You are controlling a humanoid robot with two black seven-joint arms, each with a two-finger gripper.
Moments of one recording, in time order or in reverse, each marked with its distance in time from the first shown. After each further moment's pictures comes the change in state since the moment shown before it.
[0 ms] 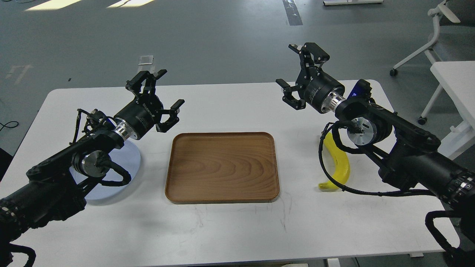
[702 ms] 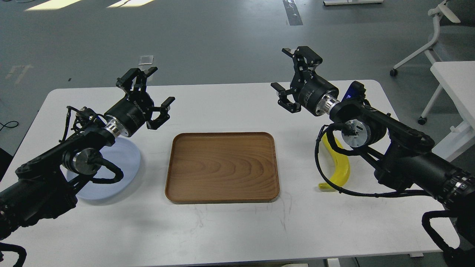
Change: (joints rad) left arm -0.017 0.058 0.009 0.005 0.013 0.061 -0.011; right arm 0.008 0.013 -0.022 -0.002 -0.005 -0.017 0.000
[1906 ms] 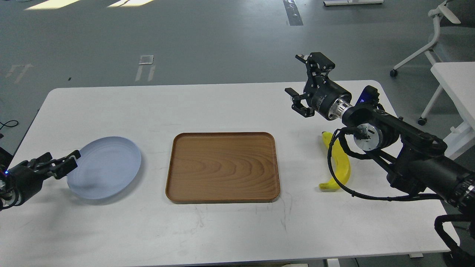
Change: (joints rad) left arm 0.212 0.467 0.360 -0.069 1.140 0.687 -0.107; right arm -0.023 -0.052 -0.019 -0.006 0.001 -0.002 0.001
